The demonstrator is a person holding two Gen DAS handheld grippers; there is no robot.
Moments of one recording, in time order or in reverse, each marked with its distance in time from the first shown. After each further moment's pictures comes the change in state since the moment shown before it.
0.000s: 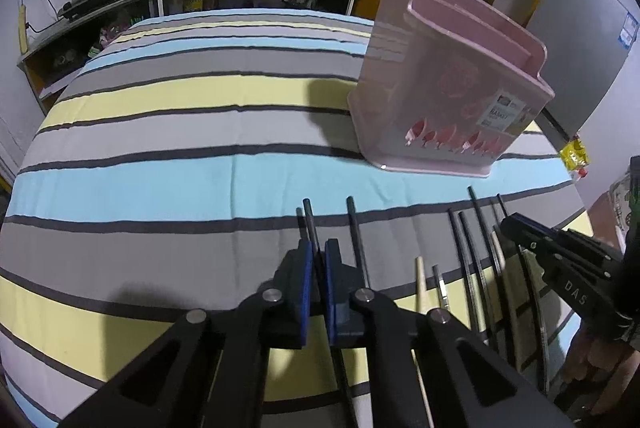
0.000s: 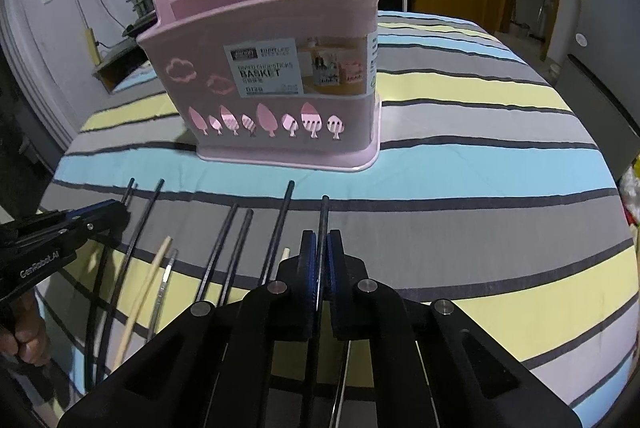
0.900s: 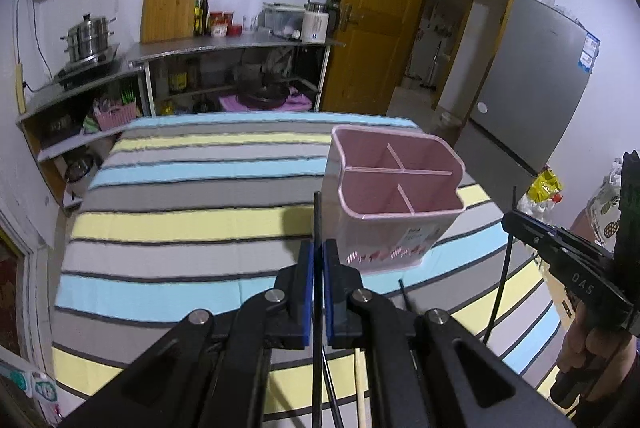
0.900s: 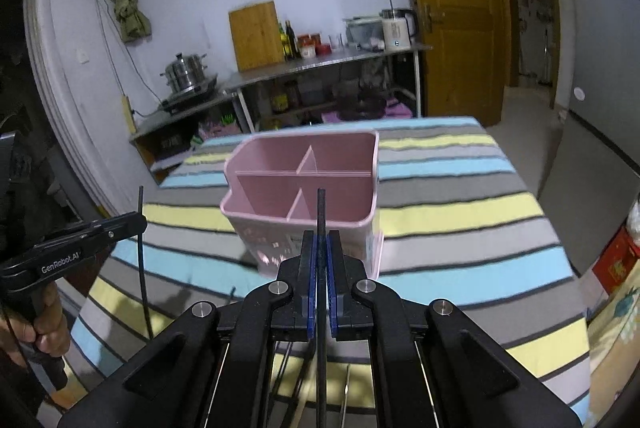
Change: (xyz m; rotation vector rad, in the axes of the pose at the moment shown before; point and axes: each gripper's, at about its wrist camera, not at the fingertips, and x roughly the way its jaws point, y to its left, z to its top) left arm -0.102 -0.018 0.066 0.081 -0.220 -0.048; right arm -0.103 0.006 0.062 -0.008 -0.282 0.086
